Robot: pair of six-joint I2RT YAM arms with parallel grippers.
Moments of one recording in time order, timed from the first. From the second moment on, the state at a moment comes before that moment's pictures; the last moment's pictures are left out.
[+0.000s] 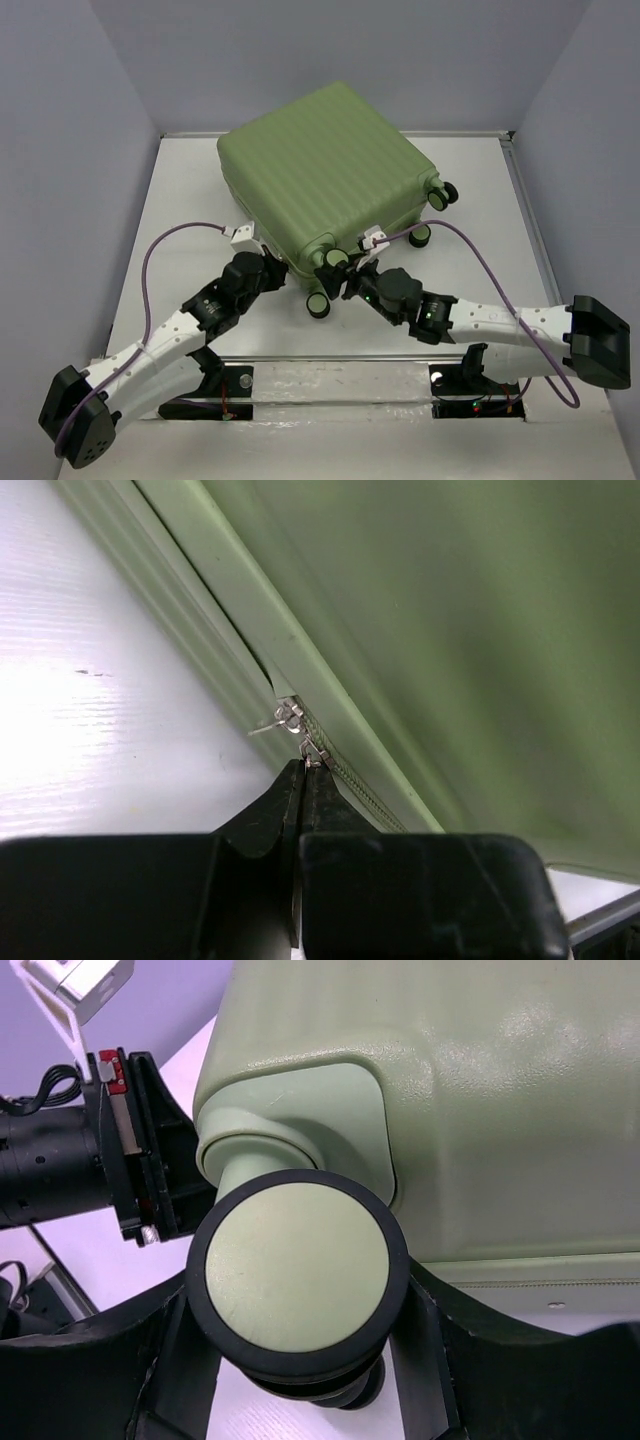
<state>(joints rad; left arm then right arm) -0.72 0.80 0.42 -0.09 -0.33 -0.73 1.19 1.16 0.60 0.44 0.45 0.37</state>
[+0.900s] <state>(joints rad) -0.51 0.28 0.79 -0.45 -0.34 -0.66 1.42 1.44 1.08 0.11 0.63 0.32</state>
